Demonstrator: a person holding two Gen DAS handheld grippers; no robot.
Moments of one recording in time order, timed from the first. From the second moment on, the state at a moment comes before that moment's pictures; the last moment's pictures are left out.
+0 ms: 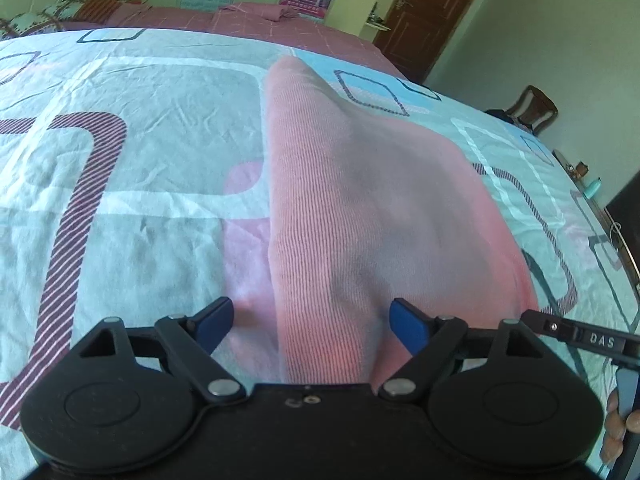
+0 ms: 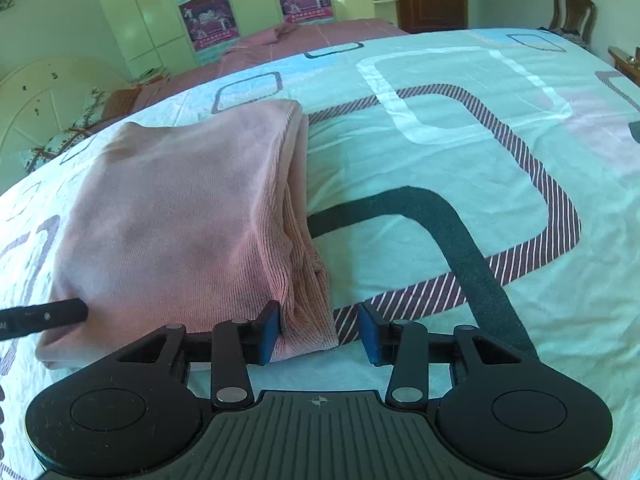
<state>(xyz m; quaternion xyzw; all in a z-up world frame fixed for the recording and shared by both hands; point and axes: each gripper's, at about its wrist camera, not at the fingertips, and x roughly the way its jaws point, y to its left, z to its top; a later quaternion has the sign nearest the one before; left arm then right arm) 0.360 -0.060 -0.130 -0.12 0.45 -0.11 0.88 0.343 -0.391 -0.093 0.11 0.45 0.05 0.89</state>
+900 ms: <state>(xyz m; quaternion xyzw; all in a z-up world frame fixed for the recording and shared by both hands) 0.443 -0.066 -0.138 -0.16 0.46 -0.13 0.86 0.458 -0.404 -0.107 0.18 0.45 0.14 0.86</state>
